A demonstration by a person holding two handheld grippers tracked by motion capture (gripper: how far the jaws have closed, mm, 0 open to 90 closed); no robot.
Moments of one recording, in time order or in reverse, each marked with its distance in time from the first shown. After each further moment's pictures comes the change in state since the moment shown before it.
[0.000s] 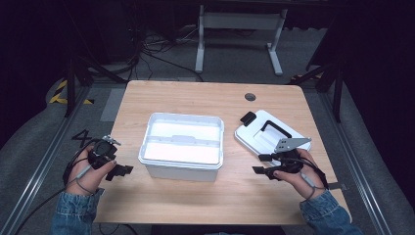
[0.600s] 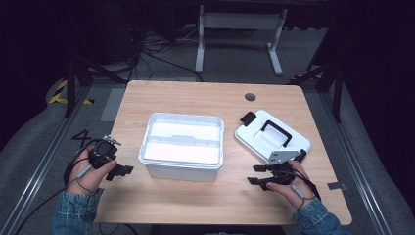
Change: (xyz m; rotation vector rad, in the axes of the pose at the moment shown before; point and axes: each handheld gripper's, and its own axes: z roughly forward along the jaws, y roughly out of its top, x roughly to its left) left arm 0.001 0.001 0.002 0.003 0.001 0.004; right arm 0.011 -0.030 0.029 0.030 -0.009 -0.022
